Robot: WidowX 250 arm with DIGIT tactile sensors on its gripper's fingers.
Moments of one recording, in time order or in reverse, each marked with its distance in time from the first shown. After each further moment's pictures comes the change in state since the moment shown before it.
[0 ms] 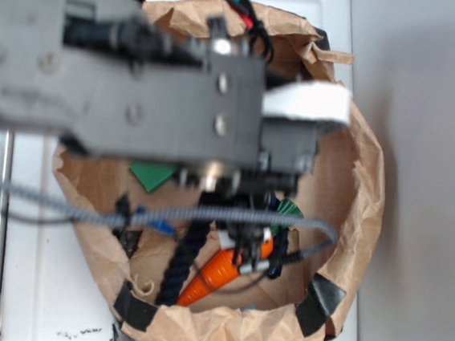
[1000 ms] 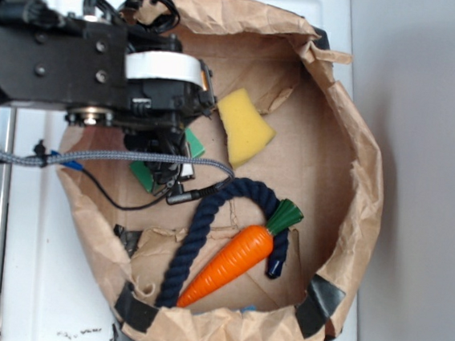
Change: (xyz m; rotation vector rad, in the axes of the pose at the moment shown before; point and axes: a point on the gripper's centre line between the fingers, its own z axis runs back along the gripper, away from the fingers) arm -0.044 0.040 -0.053 0.100 -0.057 -0.017
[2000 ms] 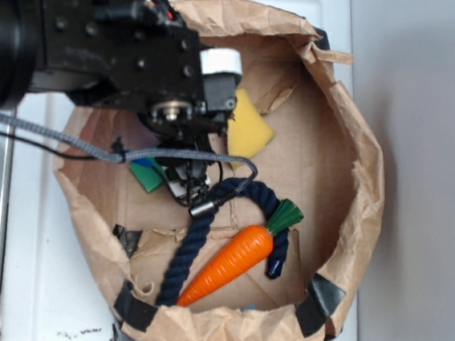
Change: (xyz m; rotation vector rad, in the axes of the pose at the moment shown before) arm -0.006 -0.011 -0.014 -0.051 0.230 0.203
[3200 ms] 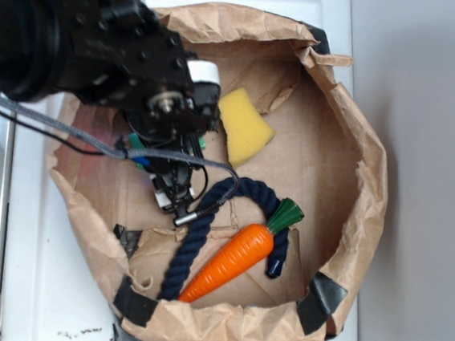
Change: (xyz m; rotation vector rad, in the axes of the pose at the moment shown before) arm -0.009 -0.008 -0.035 -0.084 0.039 -0.050
